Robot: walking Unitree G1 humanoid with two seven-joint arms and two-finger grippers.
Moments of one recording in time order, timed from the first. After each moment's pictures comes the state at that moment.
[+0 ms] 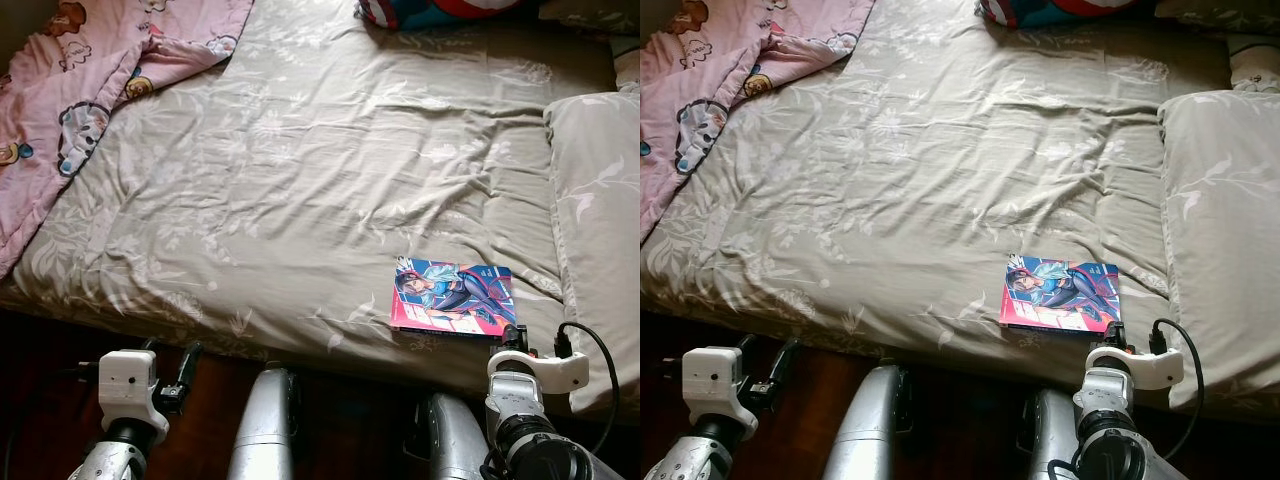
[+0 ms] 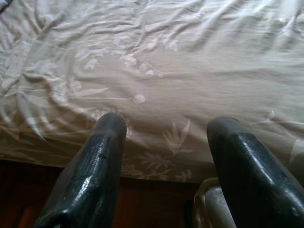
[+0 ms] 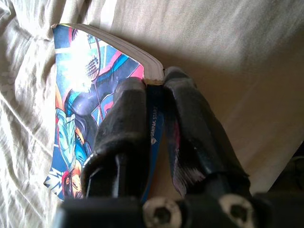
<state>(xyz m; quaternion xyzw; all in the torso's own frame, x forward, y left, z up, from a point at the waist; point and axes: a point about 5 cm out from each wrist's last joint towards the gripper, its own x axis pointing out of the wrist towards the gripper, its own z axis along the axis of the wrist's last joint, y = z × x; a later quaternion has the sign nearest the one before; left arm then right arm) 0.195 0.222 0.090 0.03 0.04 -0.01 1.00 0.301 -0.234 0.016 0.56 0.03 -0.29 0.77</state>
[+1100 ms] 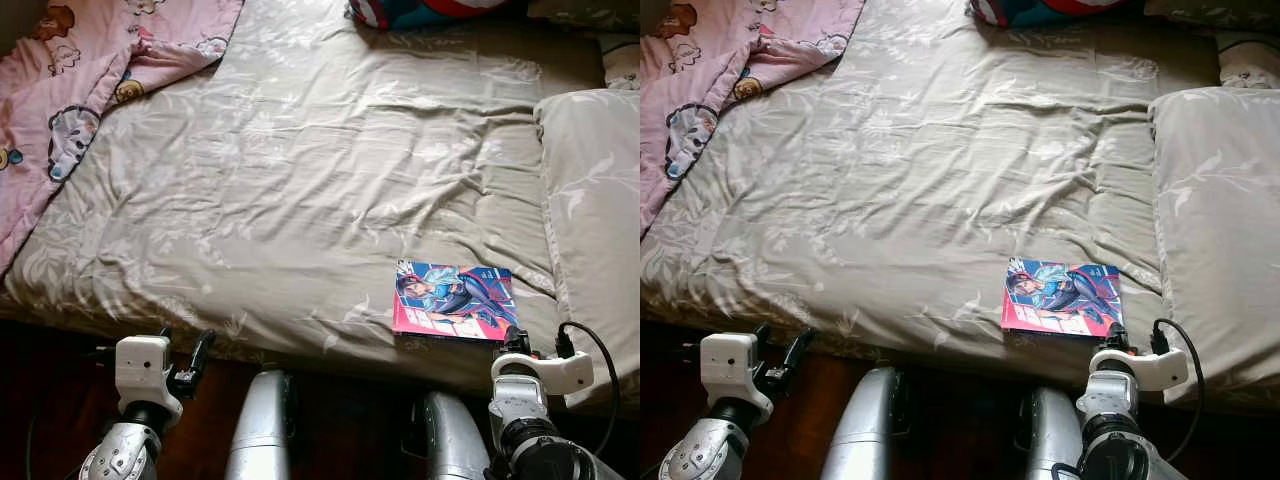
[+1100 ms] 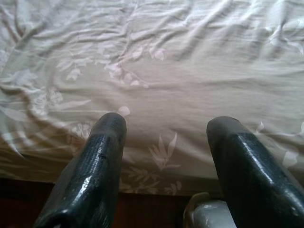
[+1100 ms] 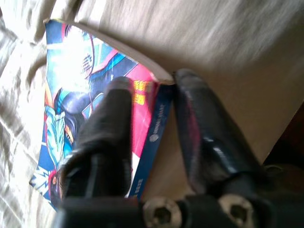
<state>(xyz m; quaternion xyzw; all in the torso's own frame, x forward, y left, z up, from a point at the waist) 0.212 0.215 0.087 0.02 0.03 -0.02 1.00 0.299 -0.235 0.013 0.53 0.05 -0.28 0.79</state>
